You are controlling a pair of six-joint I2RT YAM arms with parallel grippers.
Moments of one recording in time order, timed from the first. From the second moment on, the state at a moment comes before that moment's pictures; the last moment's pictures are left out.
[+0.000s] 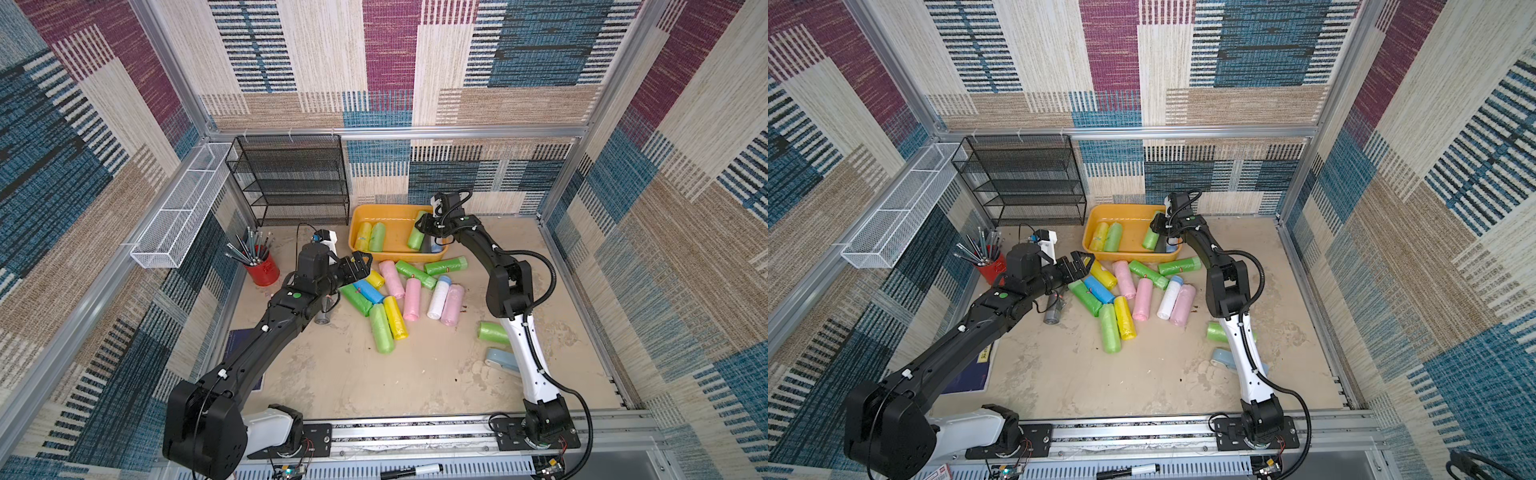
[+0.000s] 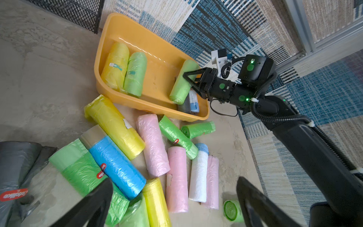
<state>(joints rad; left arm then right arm) -0.34 1.27 0.95 -0.14 0.19 -0.65 0.27 2.64 2.46 -0.52 -0.30 0.46</state>
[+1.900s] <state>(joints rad) -0.29 1.37 0.99 -0.42 -0.07 -0.56 0.27 0.98 0.74 -0.05 -0.22 0.46</state>
